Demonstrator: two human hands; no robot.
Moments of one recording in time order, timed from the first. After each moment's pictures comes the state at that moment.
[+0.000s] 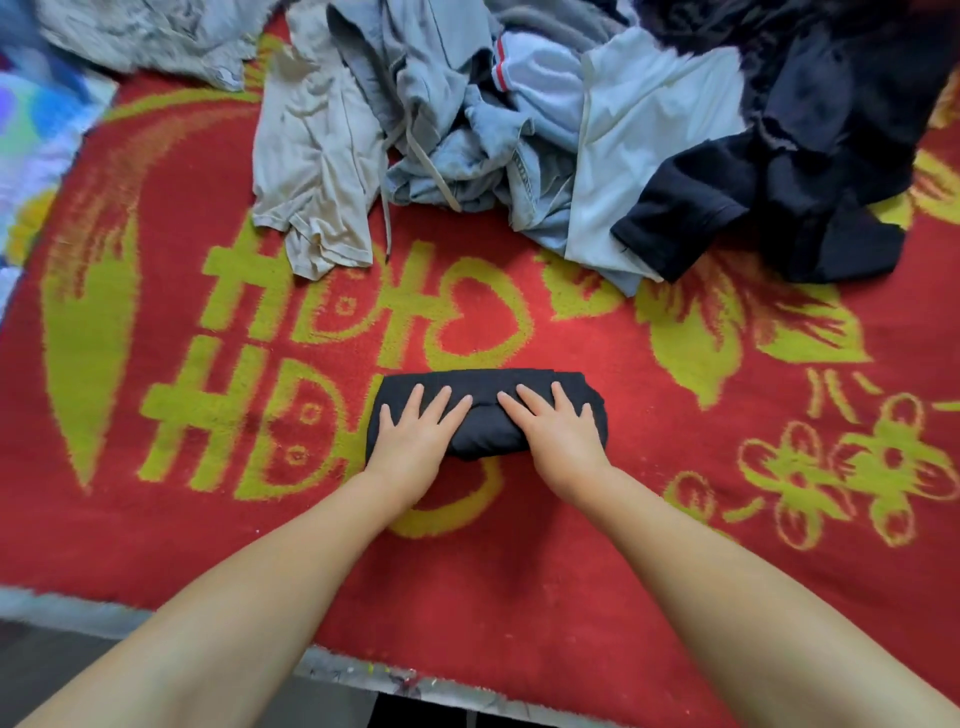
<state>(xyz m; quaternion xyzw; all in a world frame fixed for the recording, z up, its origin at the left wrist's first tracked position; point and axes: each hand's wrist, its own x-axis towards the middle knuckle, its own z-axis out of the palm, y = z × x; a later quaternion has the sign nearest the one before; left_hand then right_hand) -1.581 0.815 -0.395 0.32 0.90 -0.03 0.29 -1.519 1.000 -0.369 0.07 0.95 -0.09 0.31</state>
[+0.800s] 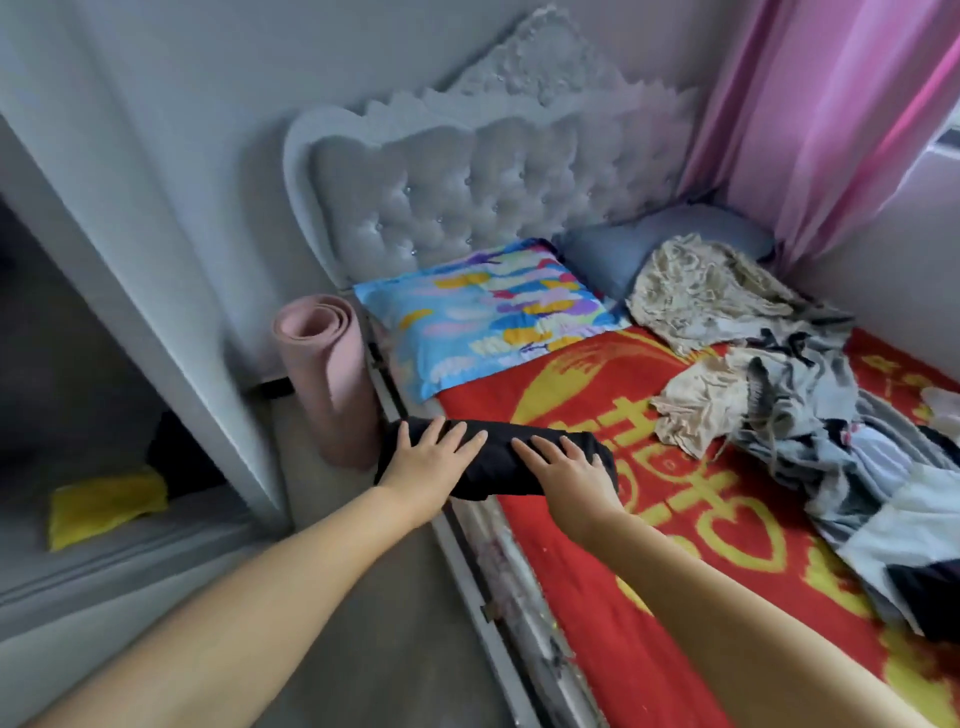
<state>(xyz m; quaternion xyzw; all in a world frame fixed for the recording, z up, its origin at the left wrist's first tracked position) -1.291 0.526 -0.091 -0.08 0.99 -0.04 0.09 -1.378 0.710 -0.088 -0.39 0.91 0.03 0.11</state>
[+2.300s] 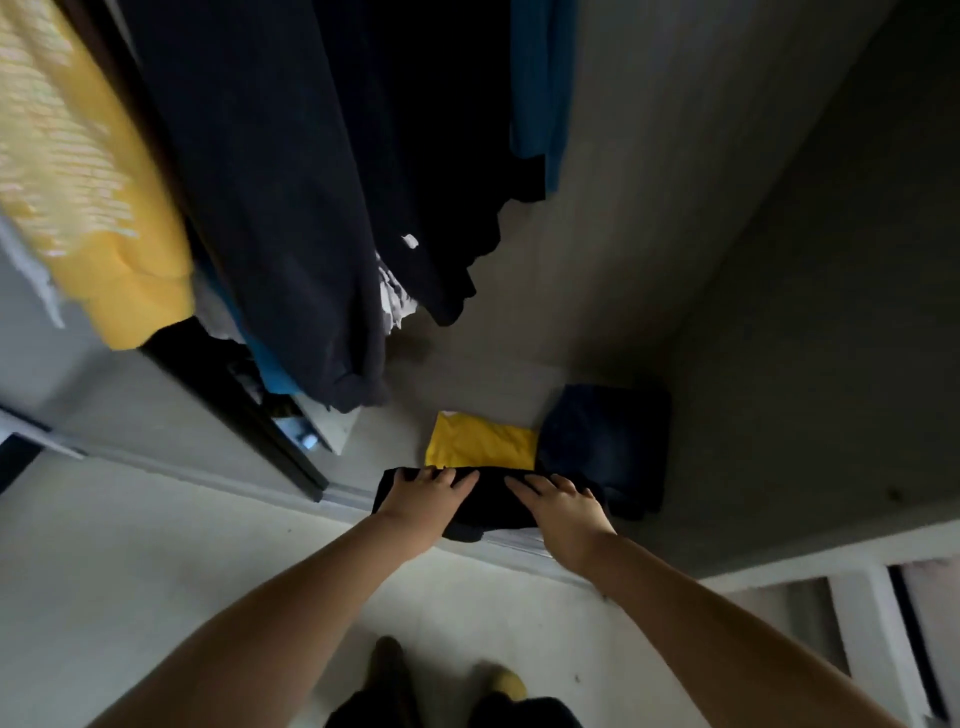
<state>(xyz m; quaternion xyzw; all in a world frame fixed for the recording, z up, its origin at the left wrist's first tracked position) -0.917 -0.213 -0.284 -0.38 0.89 0.05 0.26 -1.106 -0.132 -0.280 -0.69 0.68 0.16 0.21</state>
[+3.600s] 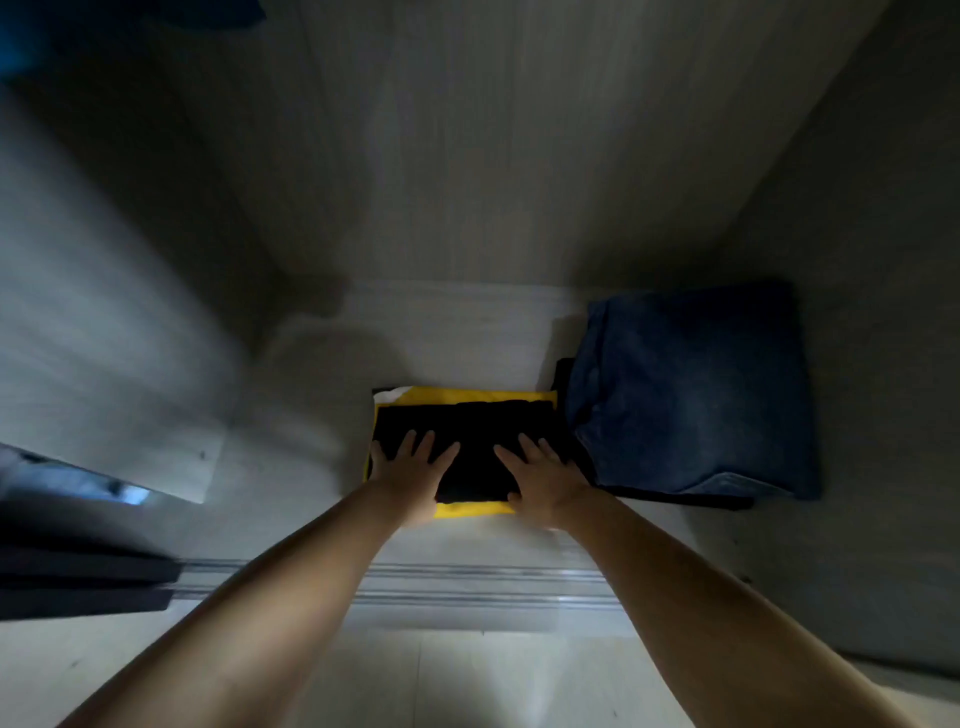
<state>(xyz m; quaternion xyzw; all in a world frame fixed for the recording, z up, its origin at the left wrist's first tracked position) -0.997 -0.427 -0.708 -0.35 0.86 0.13 0.34 -1.160 -0.326 -0.695 -0.56 0.74 0.16 0.35</state>
